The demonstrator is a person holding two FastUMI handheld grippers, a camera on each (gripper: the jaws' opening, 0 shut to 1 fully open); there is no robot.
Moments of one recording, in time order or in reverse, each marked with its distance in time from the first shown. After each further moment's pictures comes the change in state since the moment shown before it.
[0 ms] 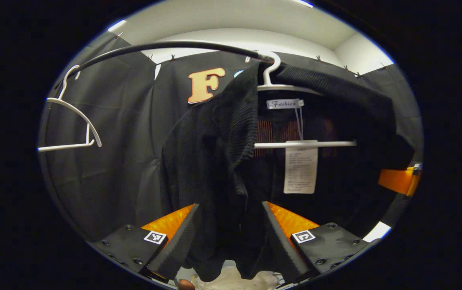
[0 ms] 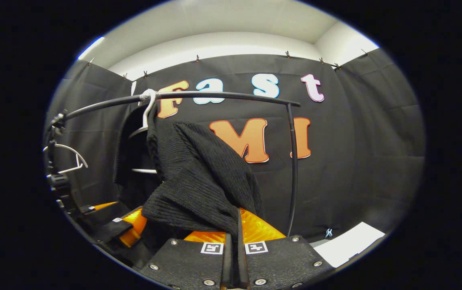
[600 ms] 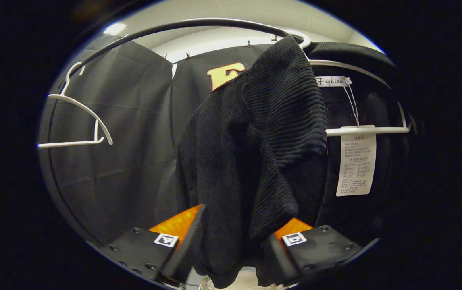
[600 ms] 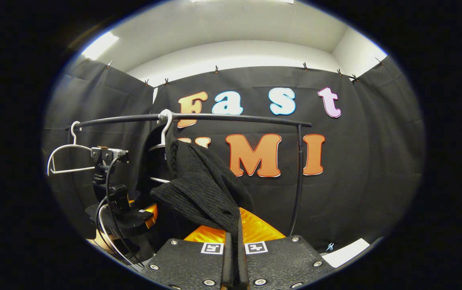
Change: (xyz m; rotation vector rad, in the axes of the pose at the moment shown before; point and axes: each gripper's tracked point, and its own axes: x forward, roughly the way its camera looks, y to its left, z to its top) left arm 0.036 0.045 -0.008 0.028 -0.004 0.170; right arm -0.029 -0.016 0.047 -0.075 -0.078 0.130
